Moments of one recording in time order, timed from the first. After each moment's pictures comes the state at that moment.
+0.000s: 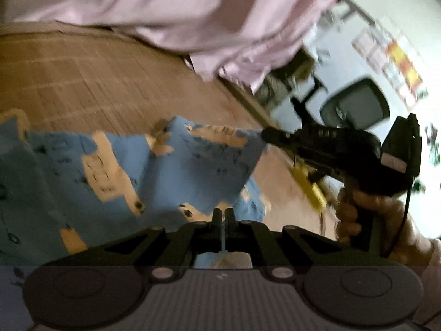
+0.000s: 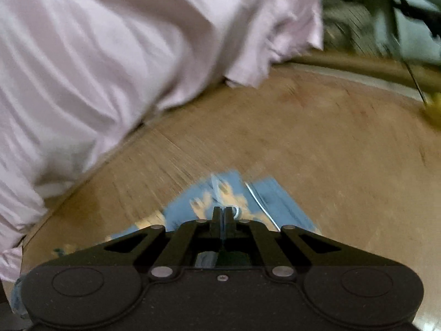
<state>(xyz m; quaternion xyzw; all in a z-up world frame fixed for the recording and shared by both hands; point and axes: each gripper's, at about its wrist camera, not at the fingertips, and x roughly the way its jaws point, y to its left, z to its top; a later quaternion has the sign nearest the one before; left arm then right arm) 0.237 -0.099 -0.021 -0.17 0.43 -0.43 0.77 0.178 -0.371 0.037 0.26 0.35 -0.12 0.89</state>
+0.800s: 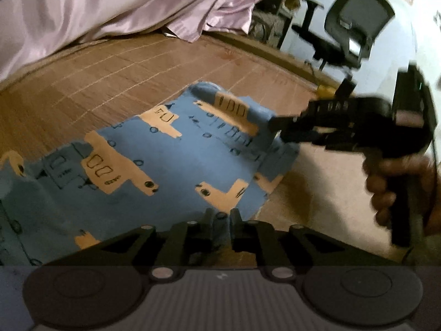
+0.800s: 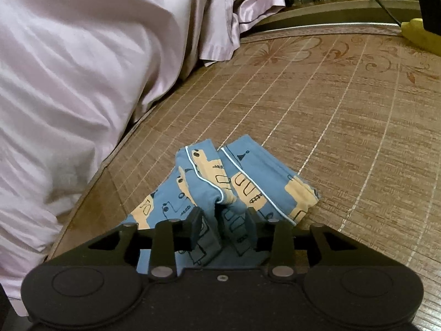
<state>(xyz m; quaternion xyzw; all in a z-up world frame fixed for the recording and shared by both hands) 0.206 -0.140 -0.023 0.07 0.43 -0.42 0.80 0.150 -0.390 0.002 0.36 0.34 -0.11 0.86</state>
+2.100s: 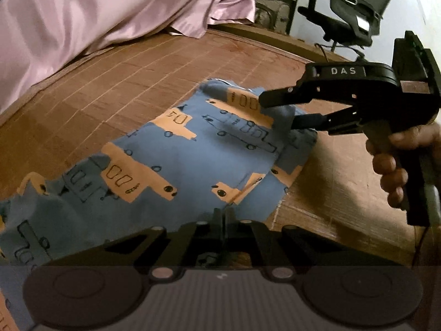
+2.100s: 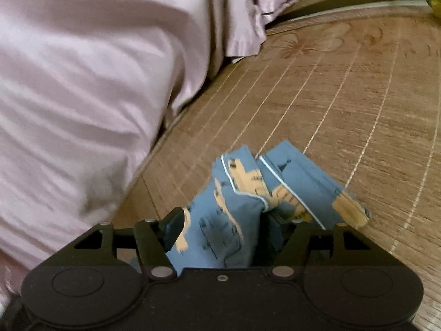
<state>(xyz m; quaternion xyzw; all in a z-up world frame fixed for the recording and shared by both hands) 0.207 -0.141 -0.013 0.13 0.43 -0.39 0.80 0.180 -0.409 -0.004 0.43 0.31 -0.04 0.85</state>
